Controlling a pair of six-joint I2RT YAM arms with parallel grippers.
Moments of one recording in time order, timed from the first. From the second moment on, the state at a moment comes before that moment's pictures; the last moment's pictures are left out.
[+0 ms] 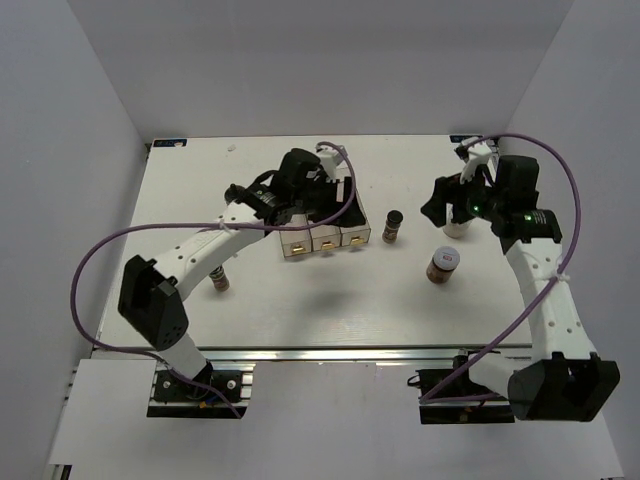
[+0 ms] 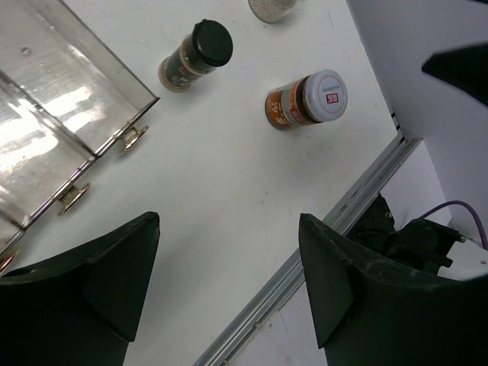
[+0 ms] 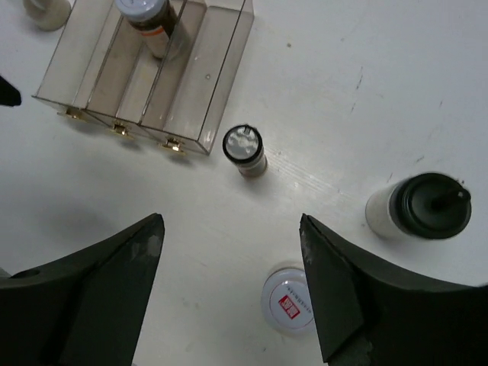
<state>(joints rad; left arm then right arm) -0.69 1.60 1.46 -0.43 0.30 -0.46 0.04 1.18 1.21 -0.60 -0.52 -0.16</state>
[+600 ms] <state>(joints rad) -0.74 1.58 1.34 -0.42 0.30 -0.45 -0.03 1.10 0.89 -0.74 -0.37 -0.33</state>
